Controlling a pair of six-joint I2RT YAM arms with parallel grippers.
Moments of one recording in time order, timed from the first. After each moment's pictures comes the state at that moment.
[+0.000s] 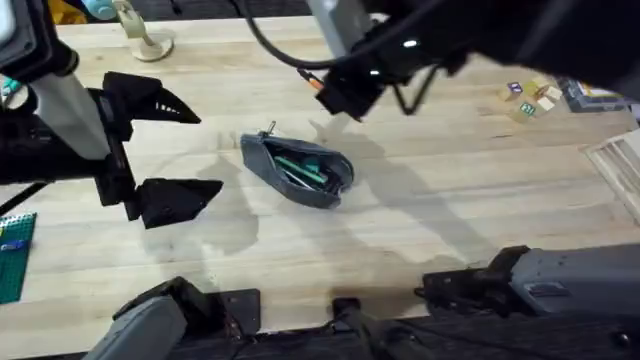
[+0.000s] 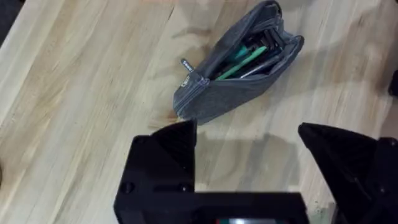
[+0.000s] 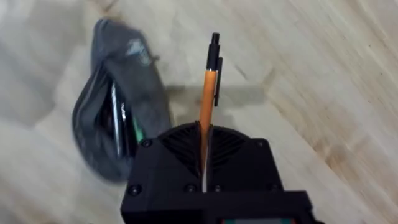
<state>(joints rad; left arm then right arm) 0.43 1.14 1.09 -1.47 0.87 1.63 0.67 1.51 1.40 -0.89 0.04 -0.17</state>
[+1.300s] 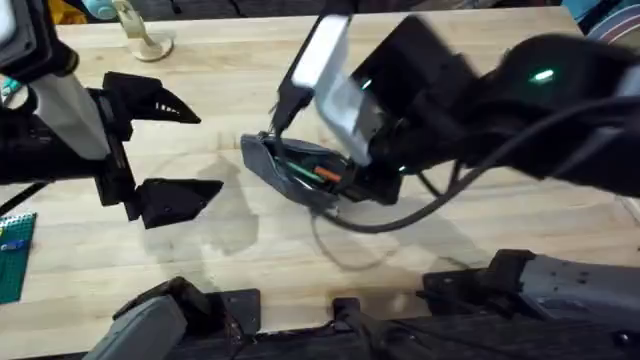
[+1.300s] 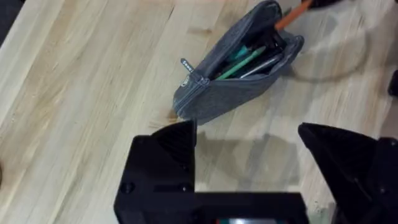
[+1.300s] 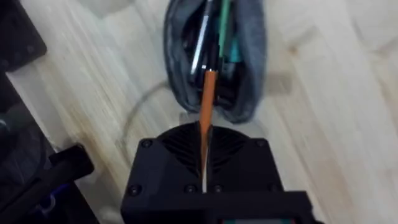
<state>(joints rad) 0.43 1.14 1.09 -1.47 0.87 1.63 0.80 1.29 1.04 -0.89 -0.13 -0.28</state>
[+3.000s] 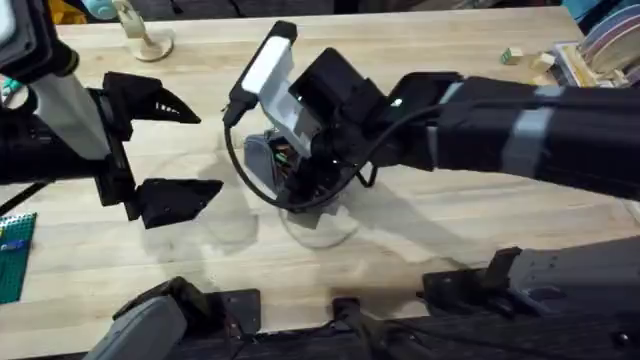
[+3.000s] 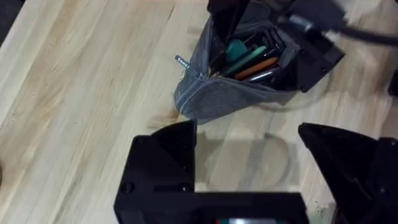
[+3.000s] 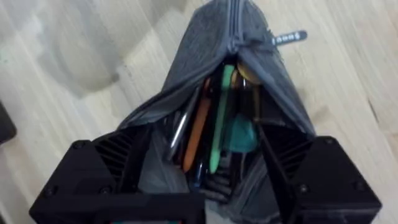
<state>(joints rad) 0.43 1.14 1.09 -1.47 0.87 1.63 0.84 1.57 1.03 -0.49 -0.13 -0.19</state>
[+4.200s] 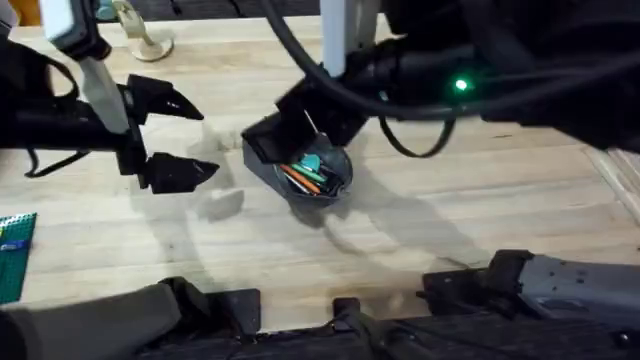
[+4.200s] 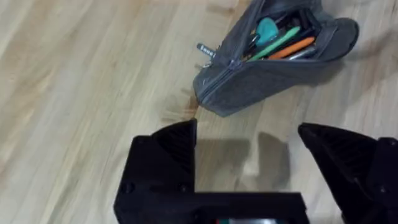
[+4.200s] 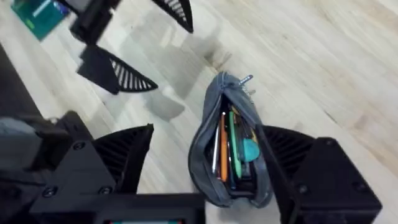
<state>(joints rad) 0.43 1.46 1.09 -1.27 0.86 1.65 0.83 1.31 1.27 -0.67 -0.13 0.14</state>
